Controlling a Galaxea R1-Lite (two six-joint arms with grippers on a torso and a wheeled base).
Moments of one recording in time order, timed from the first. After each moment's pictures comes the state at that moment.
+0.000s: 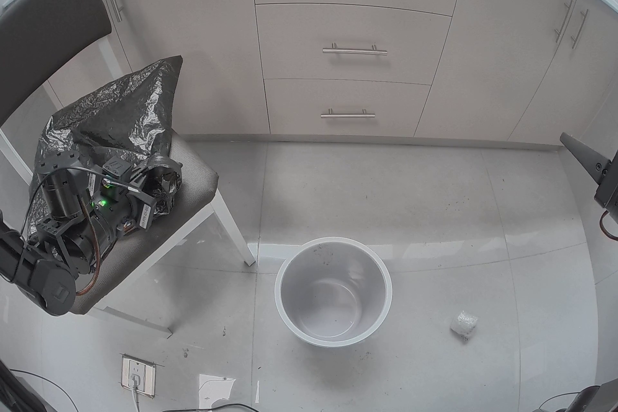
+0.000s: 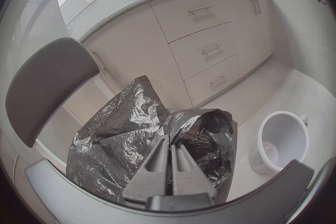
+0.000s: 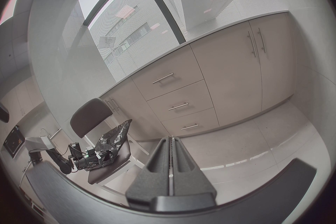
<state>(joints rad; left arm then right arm) -0.18 1.74 -0.52 -1.11 0.11 0.47 0.39 1.05 -0.54 -0.63 -0.05 0.32</state>
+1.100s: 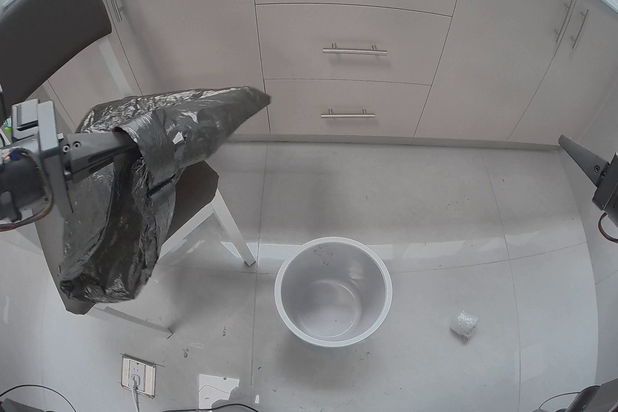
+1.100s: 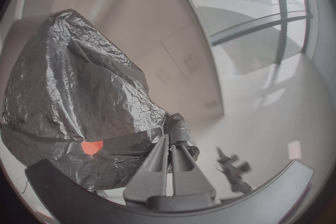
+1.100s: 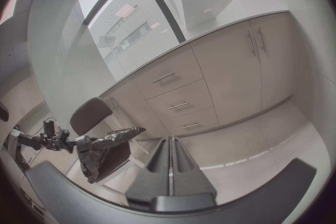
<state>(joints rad) -0.17 1.20 -0.86 -0.17 -0.59 -0.83 0.39 1.06 -0.53 -0.63 -0.05 0.32</state>
